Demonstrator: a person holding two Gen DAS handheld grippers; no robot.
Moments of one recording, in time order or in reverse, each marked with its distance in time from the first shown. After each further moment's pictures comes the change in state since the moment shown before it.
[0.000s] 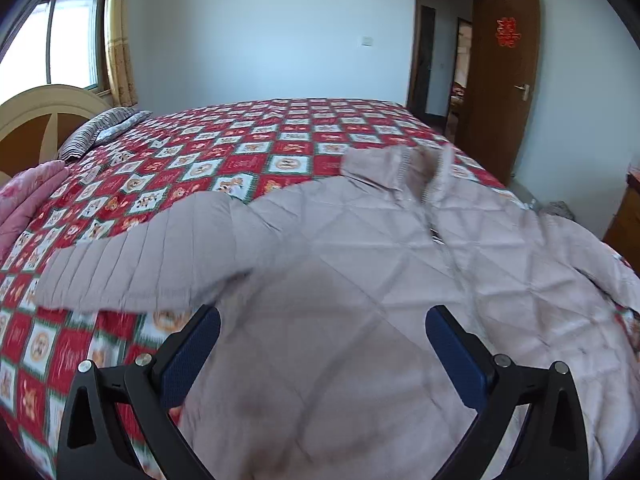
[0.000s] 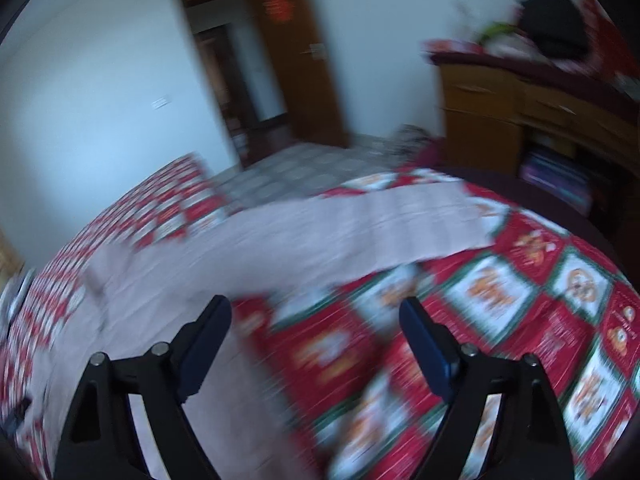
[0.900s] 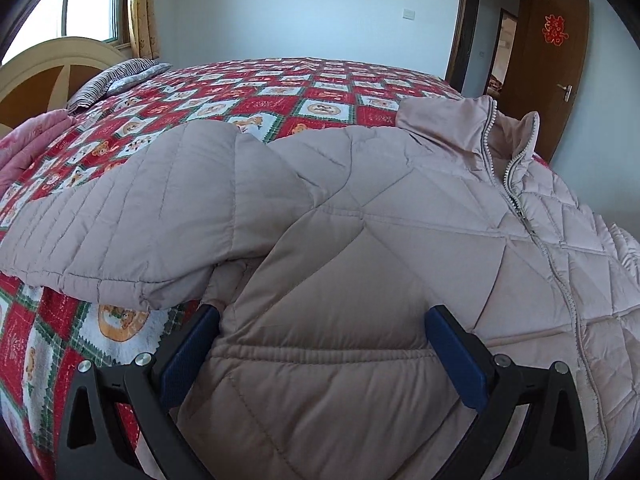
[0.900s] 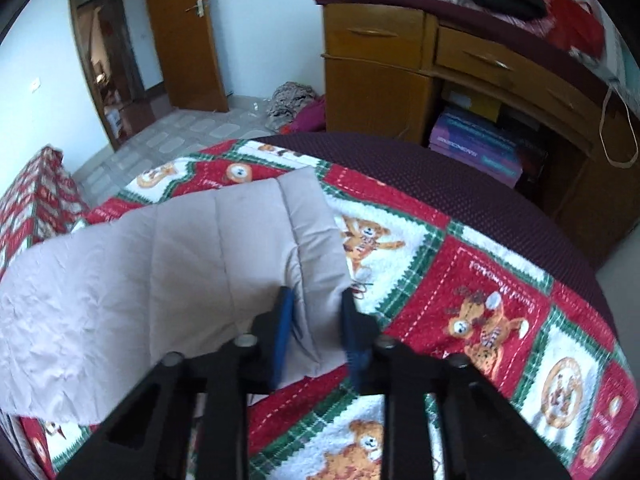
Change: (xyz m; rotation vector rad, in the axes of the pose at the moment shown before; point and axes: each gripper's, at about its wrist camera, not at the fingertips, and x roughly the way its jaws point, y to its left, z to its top) left arm 0.104 0.028 -0.015 -0.112 0.108 0.041; right arm 0.120 -0.074 0.047 -0.026 0.162 -0.335
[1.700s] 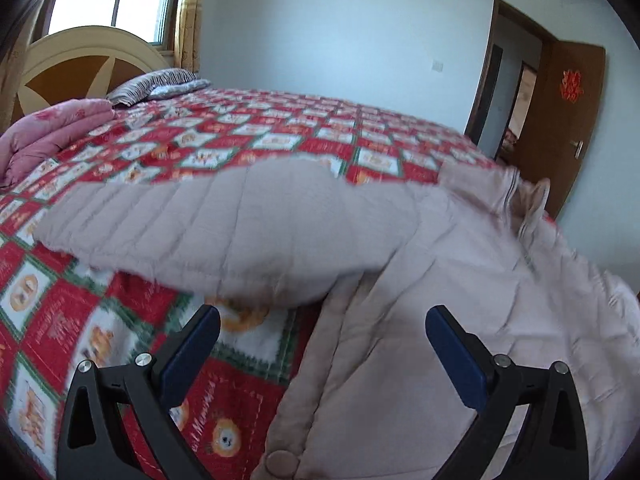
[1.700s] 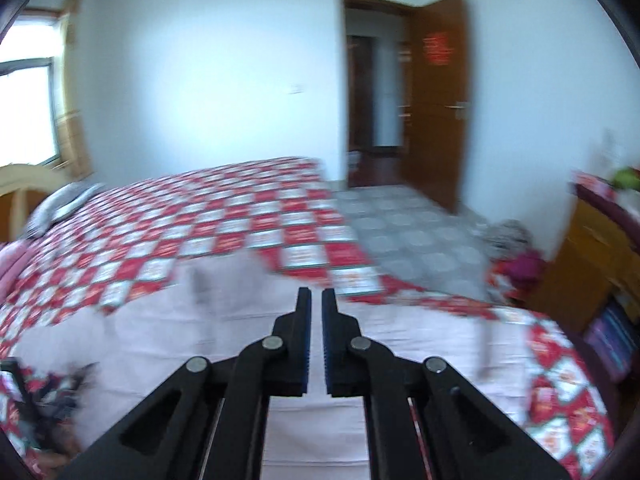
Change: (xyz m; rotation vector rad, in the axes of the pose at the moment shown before) left arm -0.045 0.068 -0.021 -0.110 -0.135 0.019; right arm -0.262 0.299 -0.090 -0.569 -0.297 0.690
